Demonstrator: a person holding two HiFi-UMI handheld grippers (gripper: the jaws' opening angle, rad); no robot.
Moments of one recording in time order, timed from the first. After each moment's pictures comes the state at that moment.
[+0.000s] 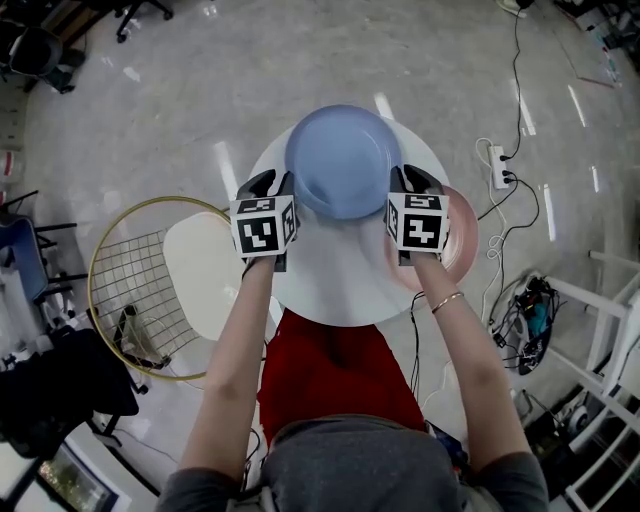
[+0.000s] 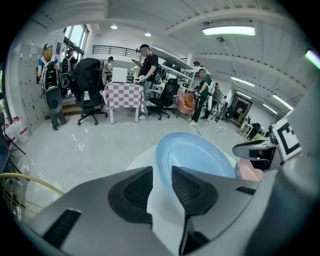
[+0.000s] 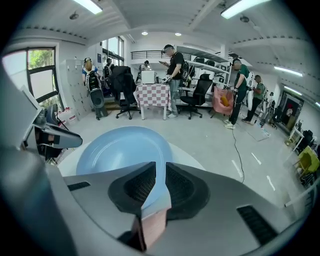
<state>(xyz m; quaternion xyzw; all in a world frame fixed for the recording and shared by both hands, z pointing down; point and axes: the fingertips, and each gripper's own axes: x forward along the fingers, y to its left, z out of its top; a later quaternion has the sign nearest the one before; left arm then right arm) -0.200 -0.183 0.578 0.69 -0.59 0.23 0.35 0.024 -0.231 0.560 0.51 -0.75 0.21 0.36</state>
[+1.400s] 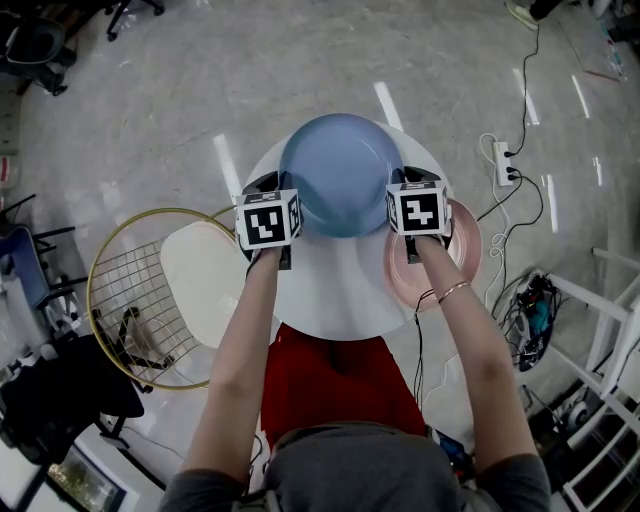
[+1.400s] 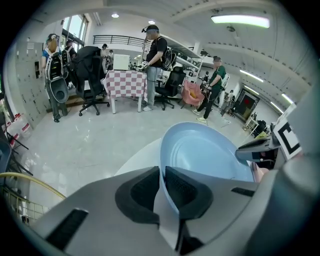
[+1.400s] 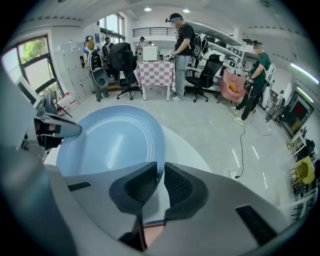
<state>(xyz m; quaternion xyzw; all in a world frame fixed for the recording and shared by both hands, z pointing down) -0.211 -0.217 0.621 0.66 -0.58 0.27 0.40 0.018 -0.264 0.610 0.47 -0.72 0.24 0.45</state>
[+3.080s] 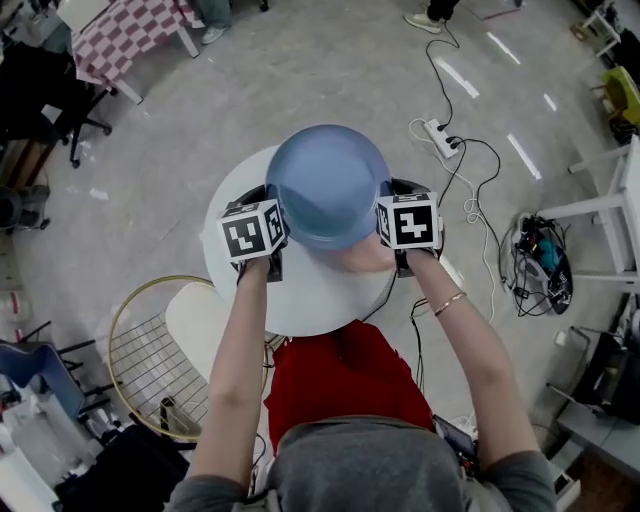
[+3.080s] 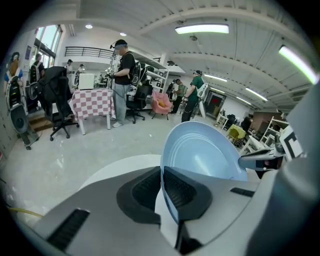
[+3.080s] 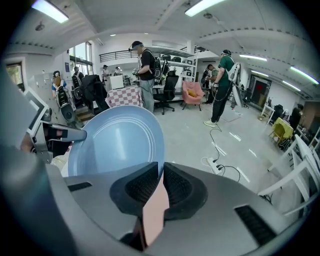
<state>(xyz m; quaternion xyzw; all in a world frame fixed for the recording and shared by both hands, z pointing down) -0.077 -0.210 0.499 0.78 -0.48 0.25 0.31 0.153 -0.158 0.484 0.63 -0.65 0.28 0.32</state>
